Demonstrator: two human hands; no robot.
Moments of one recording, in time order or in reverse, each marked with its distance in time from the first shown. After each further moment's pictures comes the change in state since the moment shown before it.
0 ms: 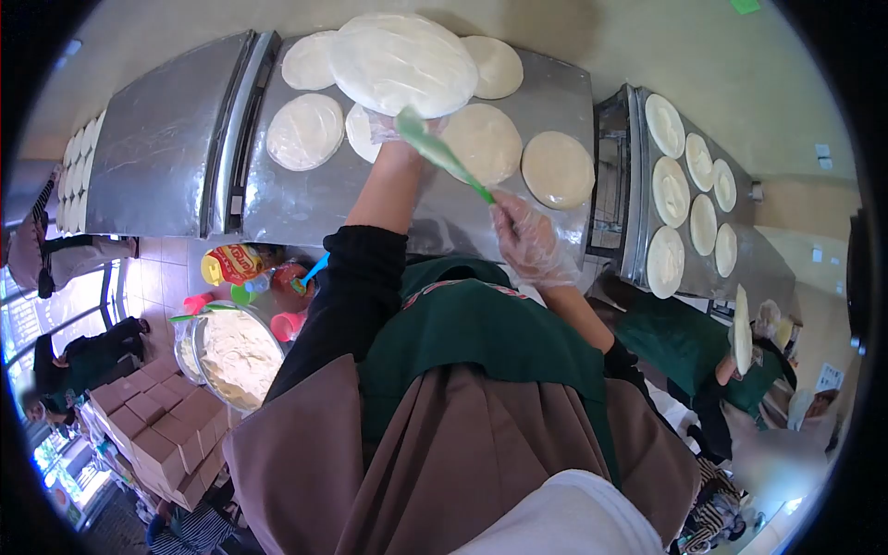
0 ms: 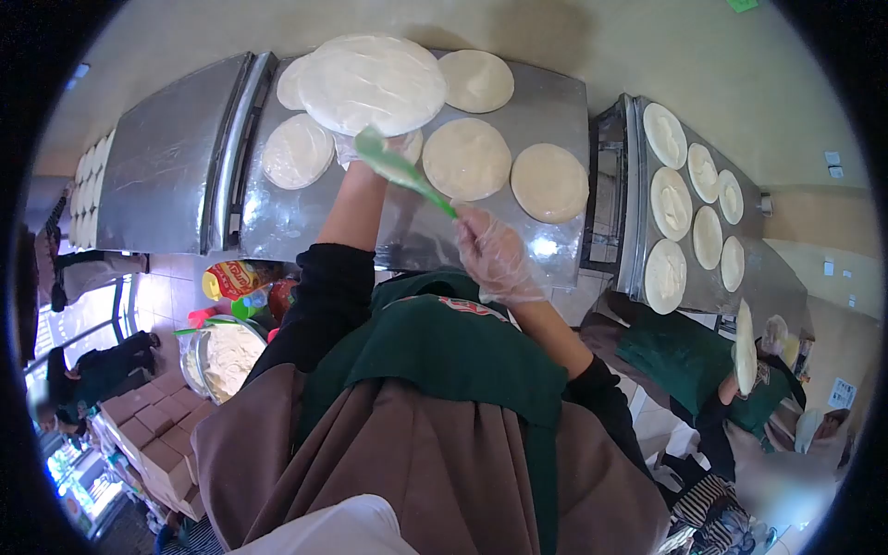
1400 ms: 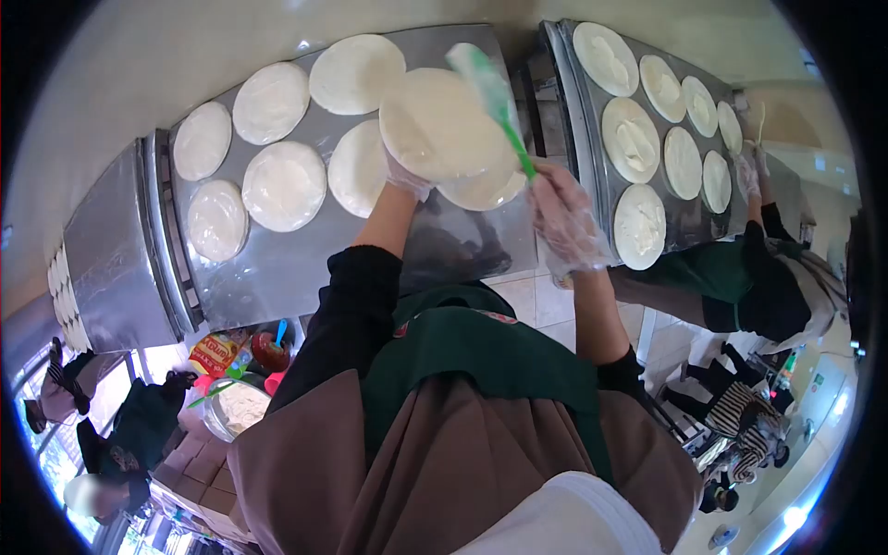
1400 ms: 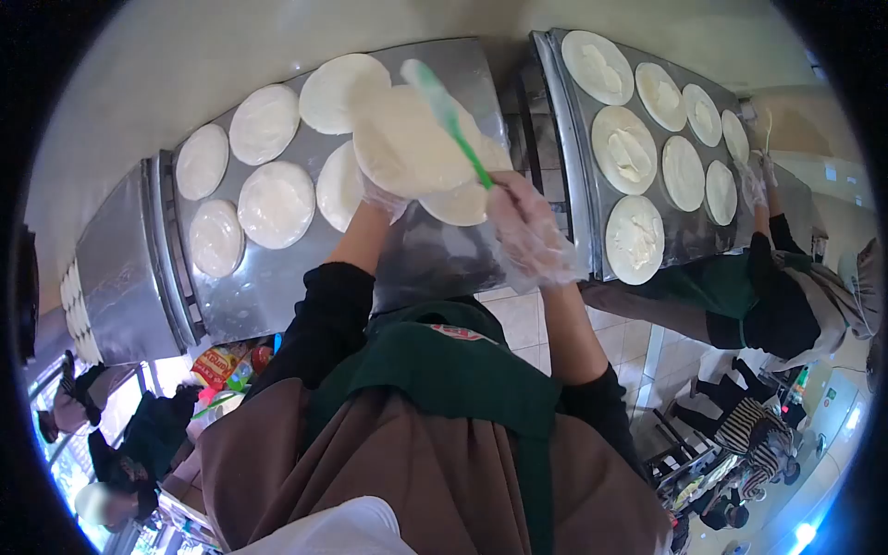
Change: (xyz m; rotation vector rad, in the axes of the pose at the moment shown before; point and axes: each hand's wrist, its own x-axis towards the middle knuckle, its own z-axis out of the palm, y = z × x) left_hand -0.002 -0.227 -0.051 -0.203 0.214 -0.615; right_hand 0.000 0.161 -0.150 0.712 0.206 0.657
